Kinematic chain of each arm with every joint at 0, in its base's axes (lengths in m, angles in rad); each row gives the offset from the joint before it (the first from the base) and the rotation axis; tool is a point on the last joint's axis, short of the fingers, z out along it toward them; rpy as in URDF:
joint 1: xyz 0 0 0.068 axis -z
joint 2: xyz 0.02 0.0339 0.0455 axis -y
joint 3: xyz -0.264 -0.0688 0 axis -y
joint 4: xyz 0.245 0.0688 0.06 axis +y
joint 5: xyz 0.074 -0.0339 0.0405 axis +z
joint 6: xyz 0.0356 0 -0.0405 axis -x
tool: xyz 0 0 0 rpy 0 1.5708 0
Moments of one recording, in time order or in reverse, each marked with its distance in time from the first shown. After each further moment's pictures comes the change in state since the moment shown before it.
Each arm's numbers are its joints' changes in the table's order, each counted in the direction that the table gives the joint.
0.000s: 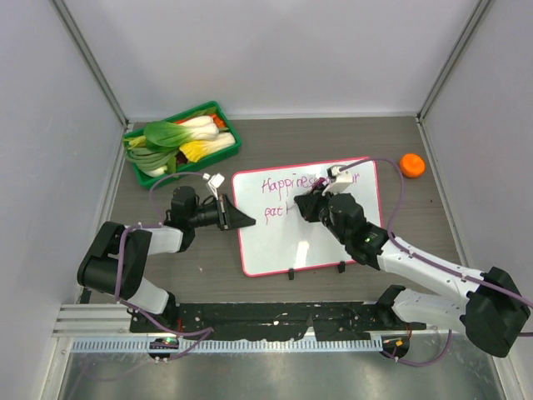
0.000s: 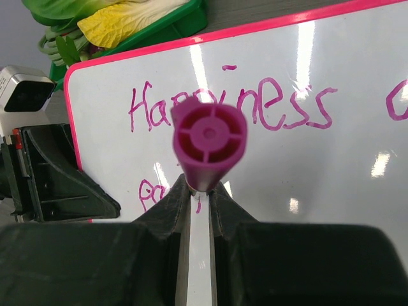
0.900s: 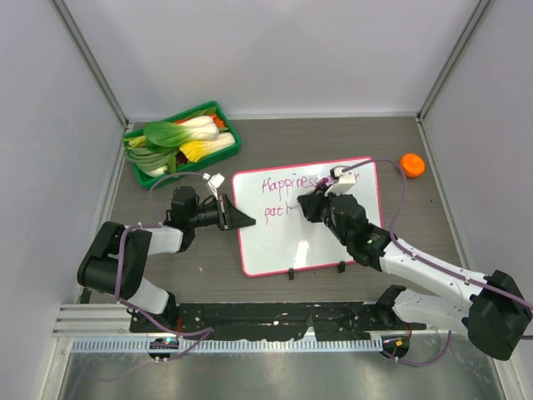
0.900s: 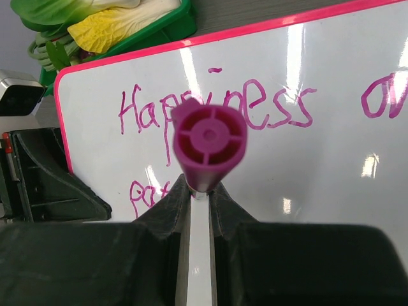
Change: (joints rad) left arm 0.000 0.000 0.000 0.001 0.000 0.000; right arm 0.000 0.019 -0.002 0.015 -0.042 0.011
